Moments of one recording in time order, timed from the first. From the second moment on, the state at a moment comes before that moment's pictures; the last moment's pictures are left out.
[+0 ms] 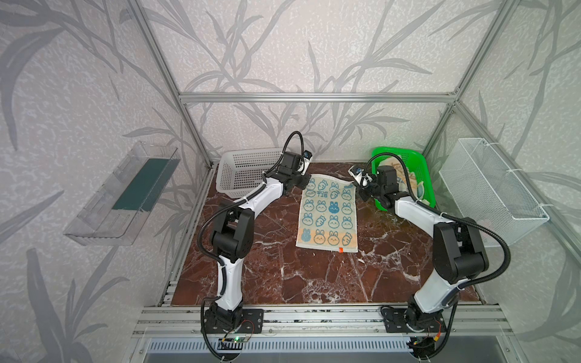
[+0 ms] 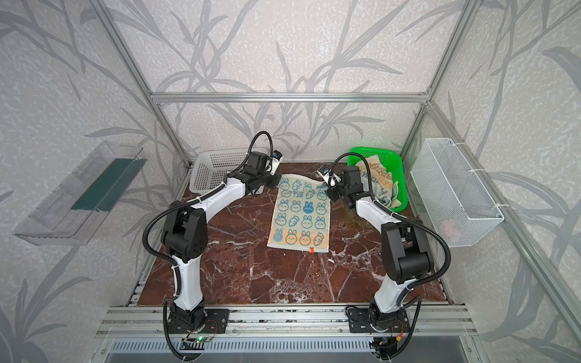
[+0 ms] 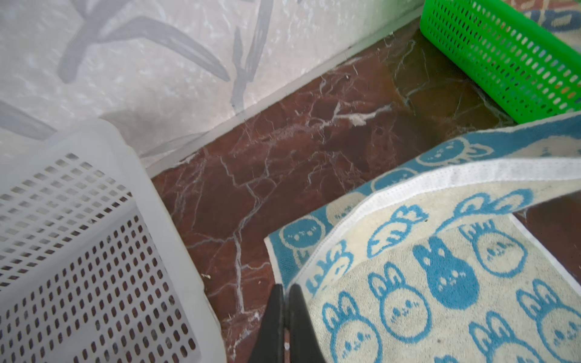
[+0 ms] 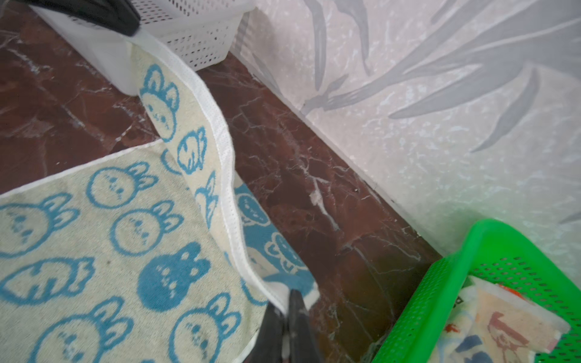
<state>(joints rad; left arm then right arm) -0.41 2.02 1.64 -0.30 0.07 0.17 0.21 1.70 1.10 0.05 -0.29 -0.54</state>
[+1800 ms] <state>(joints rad) -0.57 1.59 1.05 -0.39 0.09 0.07 0.41 1.37 0.69 -0.43 -0.25 -0.80</state>
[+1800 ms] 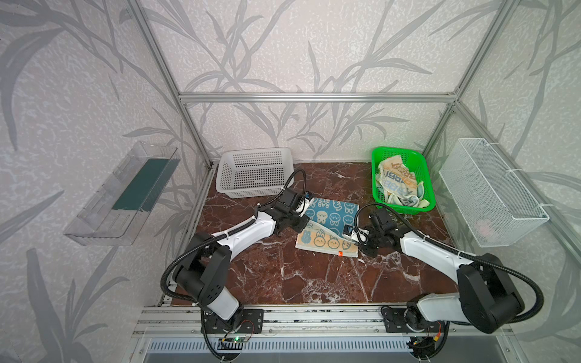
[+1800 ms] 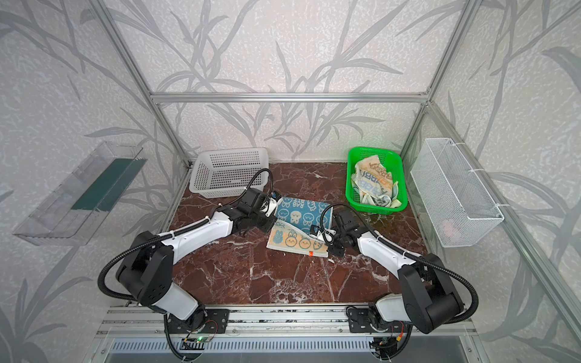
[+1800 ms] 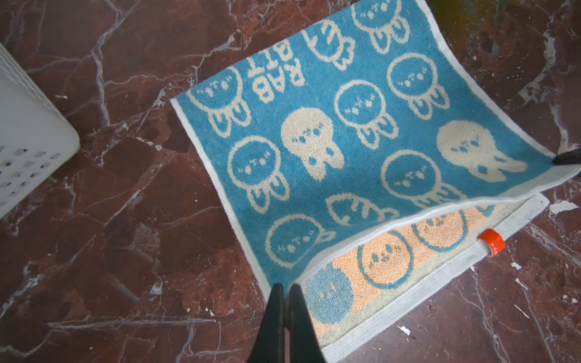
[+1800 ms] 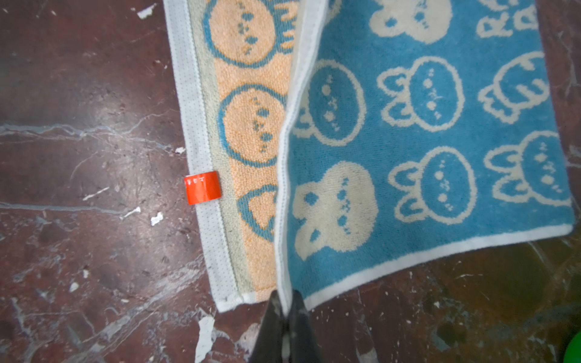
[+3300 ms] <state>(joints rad) -0.59 1.63 1.04 -0.49 0.11 -0.02 0.48 1.45 0.74 -0.56 -0.24 -0.83</state>
